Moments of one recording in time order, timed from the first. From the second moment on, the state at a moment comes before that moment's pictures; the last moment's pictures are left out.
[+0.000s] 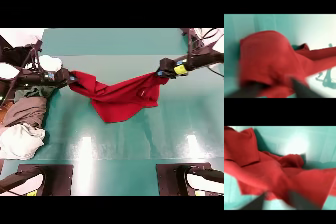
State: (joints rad) left arm -0.04 -1.22 1.12 0.73 -0.92 -1.36; right arm 0.10 -1.36 1.53 -1.10 1.30 1.62
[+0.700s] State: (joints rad) left arm 0.03 -1.34 1.21 0.81 -1.02 -1.20; right arm 0.11 -1.30 1.27 -1.07 1.35 1.60
